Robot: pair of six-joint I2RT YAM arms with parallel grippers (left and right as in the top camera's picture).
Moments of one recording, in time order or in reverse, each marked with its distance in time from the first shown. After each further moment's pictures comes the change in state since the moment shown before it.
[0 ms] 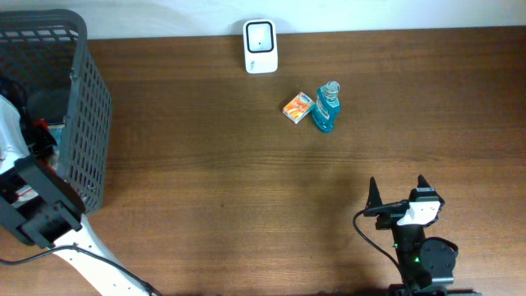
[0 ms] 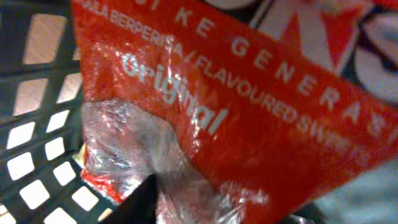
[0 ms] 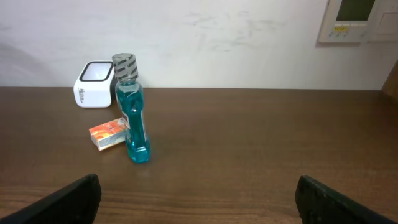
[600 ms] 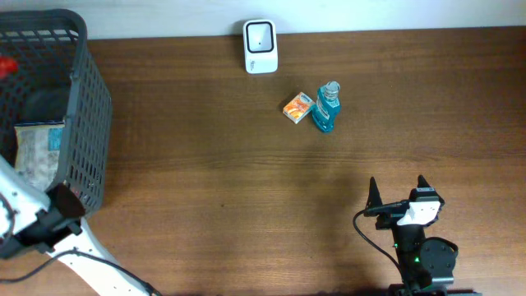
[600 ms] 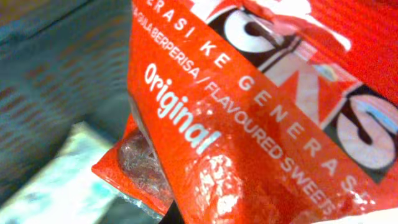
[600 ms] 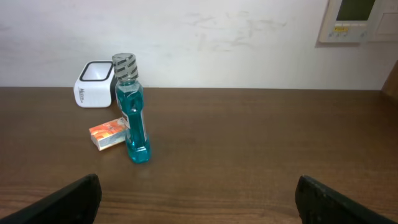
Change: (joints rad) left arm 0.000 -0.063 0.984 -0.195 0.640 -0.214; right arm 0.000 0.000 0.000 0.000 0.000 0.000
